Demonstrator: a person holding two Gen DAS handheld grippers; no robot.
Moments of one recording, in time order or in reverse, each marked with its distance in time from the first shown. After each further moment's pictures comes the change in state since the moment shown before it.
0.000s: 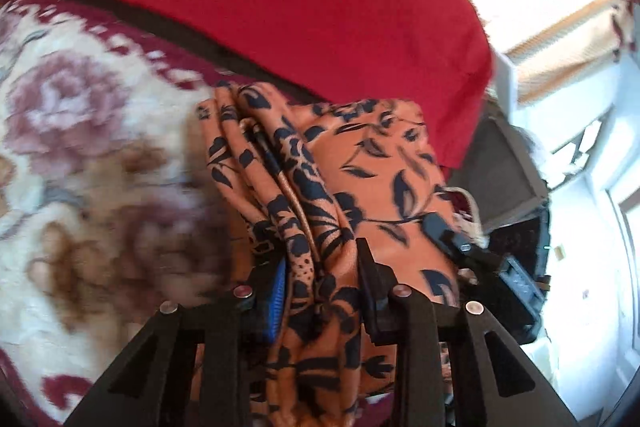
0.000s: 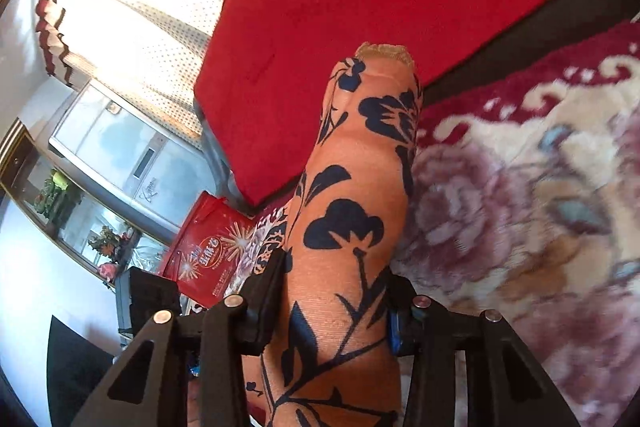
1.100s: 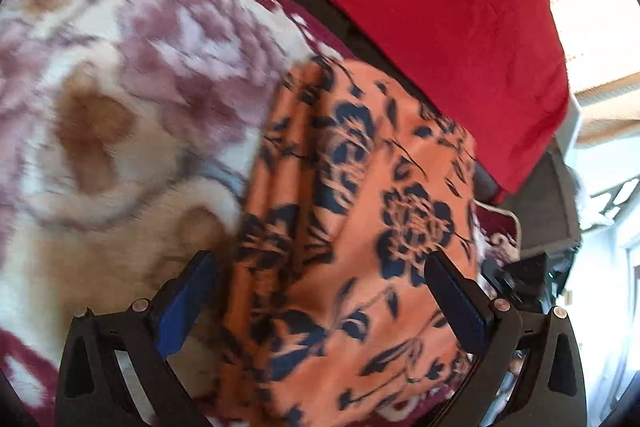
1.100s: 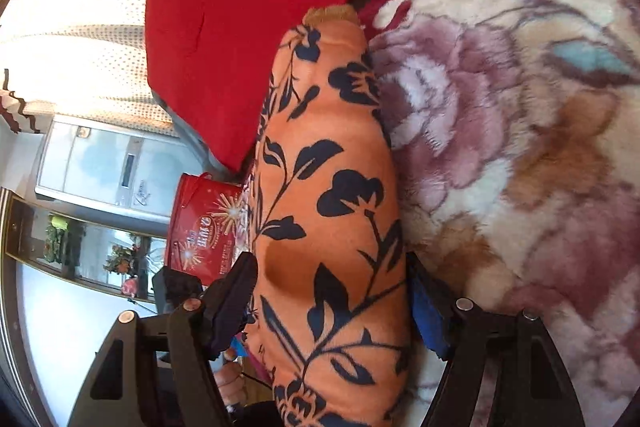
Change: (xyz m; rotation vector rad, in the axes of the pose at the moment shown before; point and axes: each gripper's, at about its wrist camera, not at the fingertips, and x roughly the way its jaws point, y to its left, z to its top) left arm -0.017 0.126 0.012 -0.235 0.099 0.138; right arm 0.053 -0.051 -0.030 0.273 0.225 0.012
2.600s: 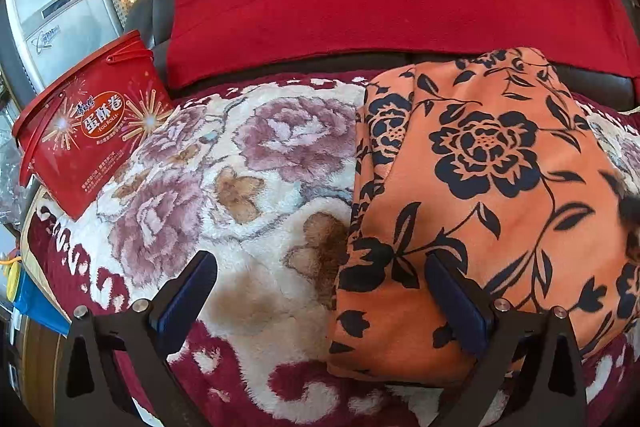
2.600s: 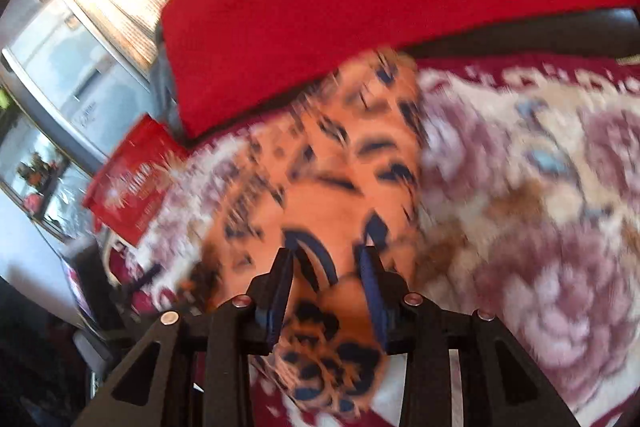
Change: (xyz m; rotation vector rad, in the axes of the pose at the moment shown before) left arm -0.014 -0.068 -0.081 0.467 -0.354 0.831; right arm -0.019 0.062 -0.052 -0.406 -0.100 -0.364
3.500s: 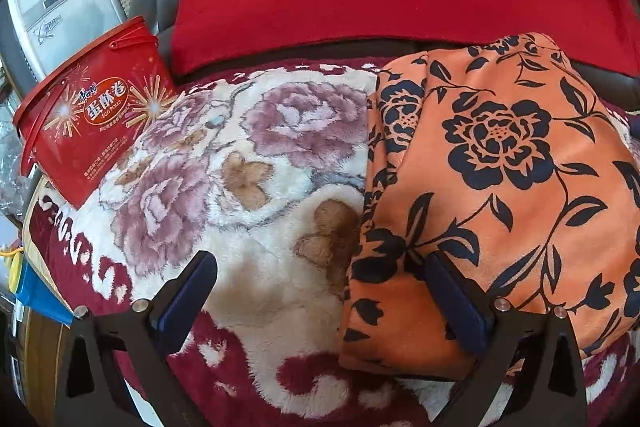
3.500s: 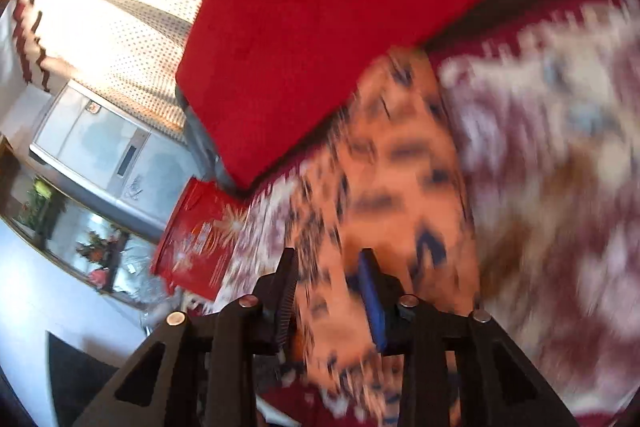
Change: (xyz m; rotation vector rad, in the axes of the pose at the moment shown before) left arm 0.008 0.007 -0.002 -0.018 0.047 0.022; right arm -0.001 0.024 0.009 0.241 -0.119 0.237
